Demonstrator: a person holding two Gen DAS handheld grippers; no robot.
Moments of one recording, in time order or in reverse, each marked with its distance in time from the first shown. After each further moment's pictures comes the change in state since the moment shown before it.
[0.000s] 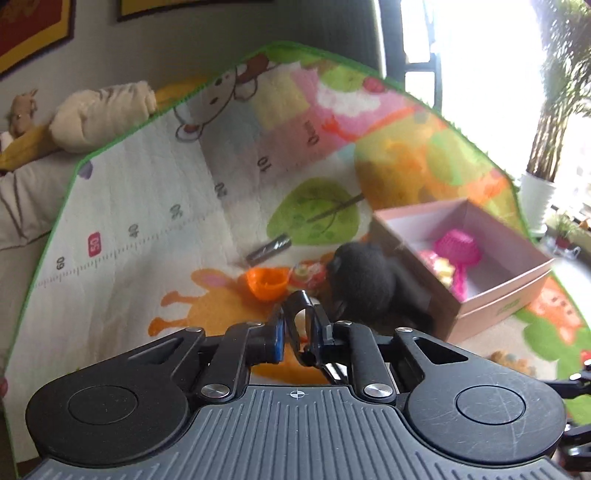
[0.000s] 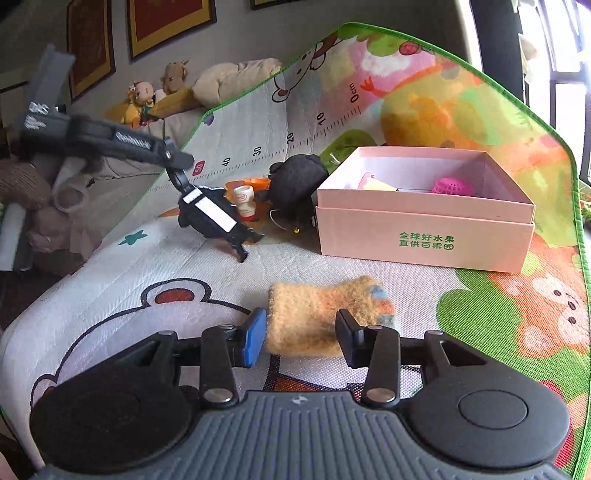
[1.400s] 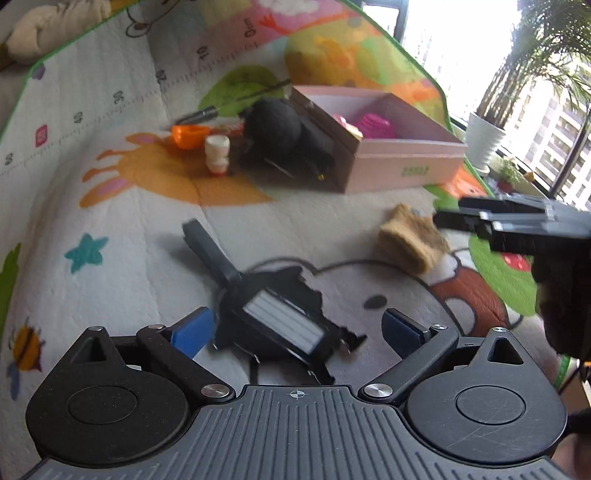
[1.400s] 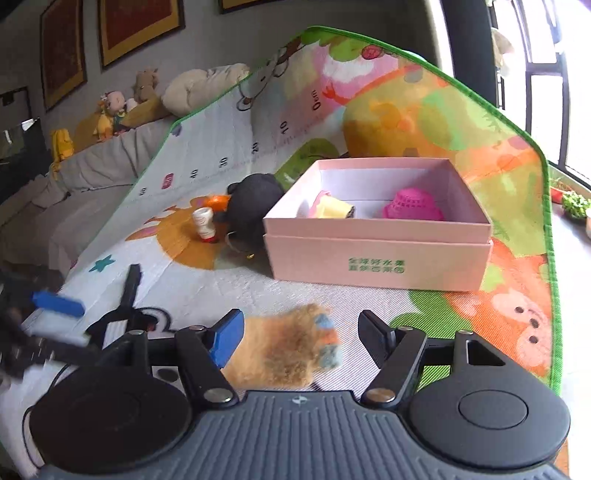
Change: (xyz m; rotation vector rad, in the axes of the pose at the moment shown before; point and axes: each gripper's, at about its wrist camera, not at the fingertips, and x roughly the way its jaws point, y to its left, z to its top) left arm -0.018 -0.038 -0.105 -0.079 0.388 -0.186; right arm 0.003 -0.030 0.033 0.035 0.019 -0.119
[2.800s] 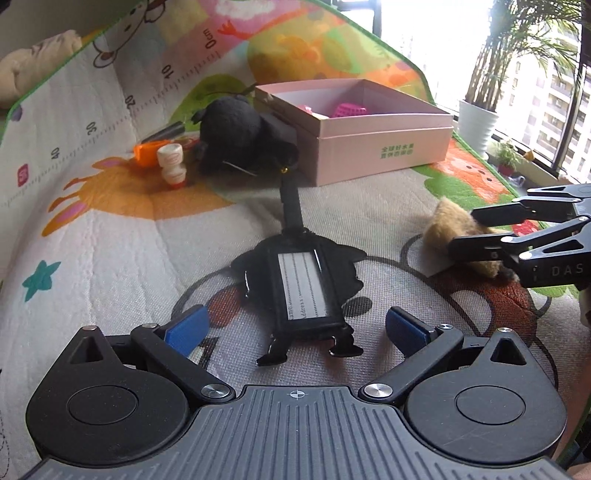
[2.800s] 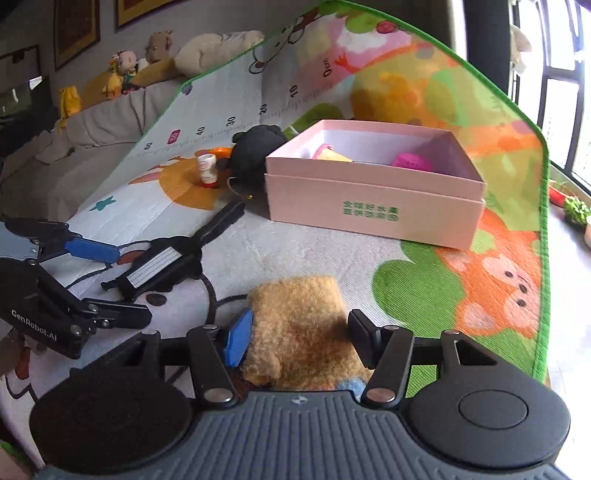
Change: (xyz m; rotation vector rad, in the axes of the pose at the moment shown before) left arm 0.035 -0.034 -0.004 0.124 -0.082 0.064; right arm -0.022 -0.005 -0.046 -0.067 0.081 0.013
